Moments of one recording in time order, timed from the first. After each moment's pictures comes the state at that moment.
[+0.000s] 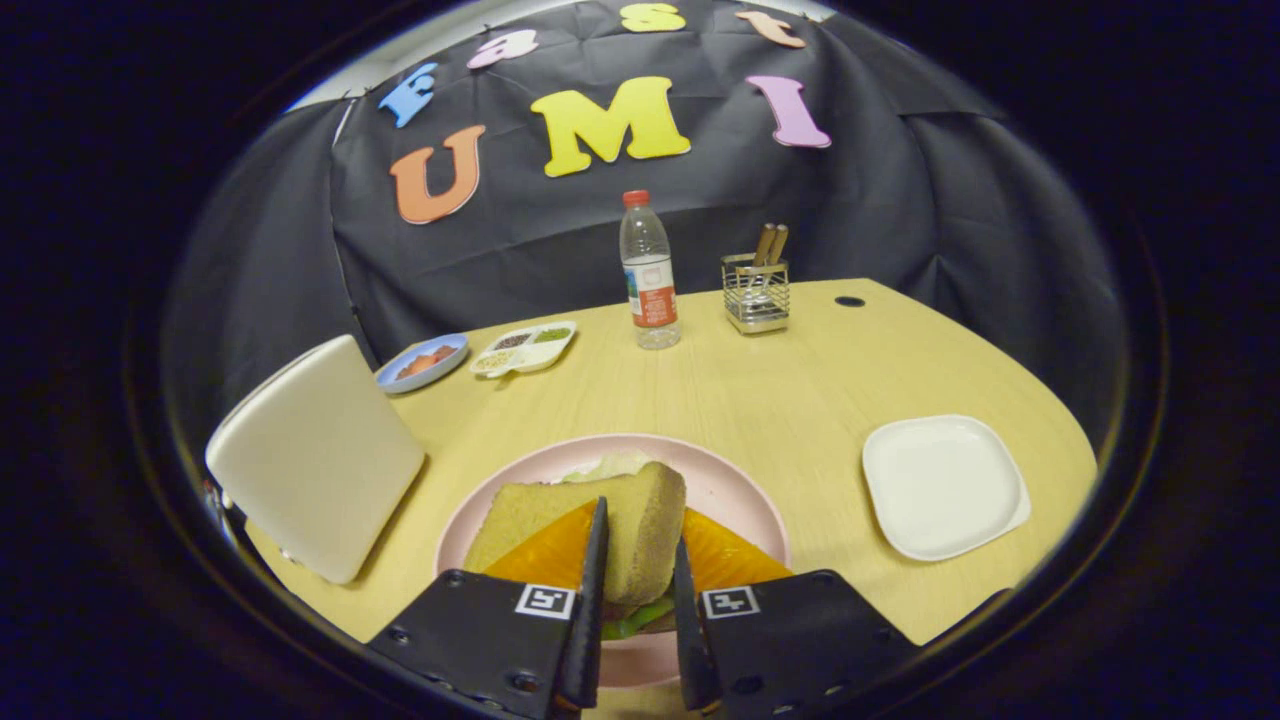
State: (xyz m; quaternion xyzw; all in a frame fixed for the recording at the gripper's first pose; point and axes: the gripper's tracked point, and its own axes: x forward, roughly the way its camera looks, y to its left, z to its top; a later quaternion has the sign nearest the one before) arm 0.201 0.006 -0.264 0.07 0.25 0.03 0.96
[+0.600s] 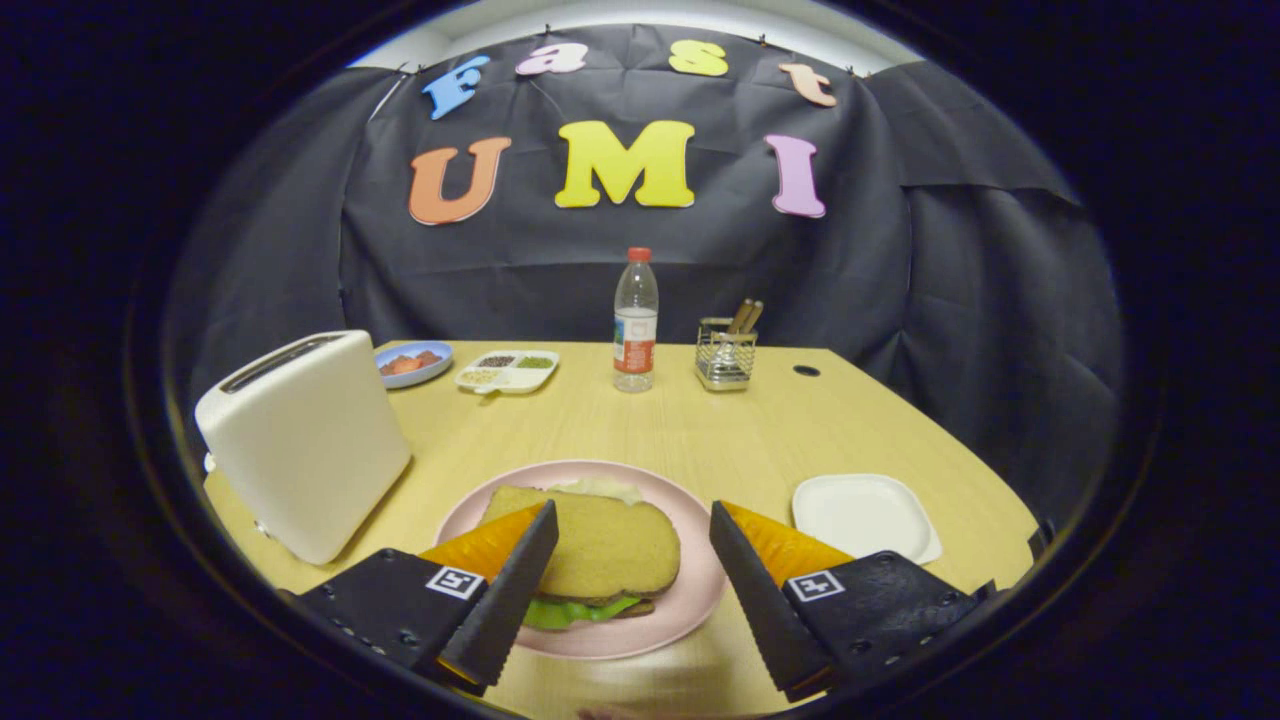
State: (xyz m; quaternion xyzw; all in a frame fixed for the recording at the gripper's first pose) arm 0.156 -0.006 -0.199 0.01 0.19 -0.02 0.98
